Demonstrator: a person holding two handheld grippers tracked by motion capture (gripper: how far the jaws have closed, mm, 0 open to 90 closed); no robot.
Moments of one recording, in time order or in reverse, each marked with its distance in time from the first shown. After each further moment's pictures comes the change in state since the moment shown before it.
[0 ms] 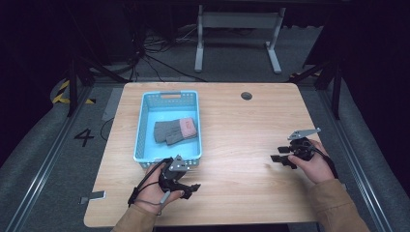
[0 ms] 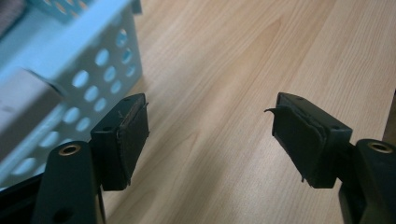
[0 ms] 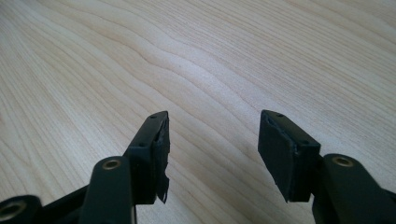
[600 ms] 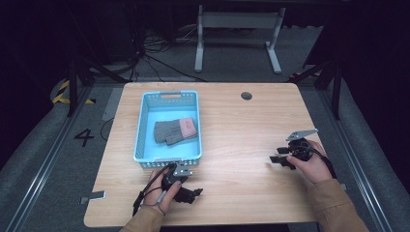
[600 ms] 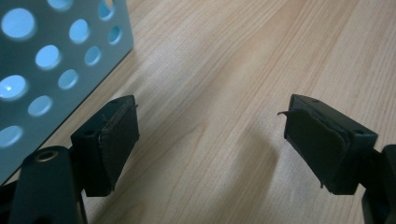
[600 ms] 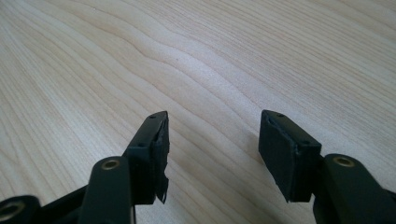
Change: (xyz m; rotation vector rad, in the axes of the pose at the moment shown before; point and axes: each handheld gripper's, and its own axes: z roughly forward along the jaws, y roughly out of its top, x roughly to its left) left arm 0.001 -0.014 0.026 -0.006 0.032 -0.002; right arm -0.001 -0.002 0.006 0.016 -0.007 -0.010
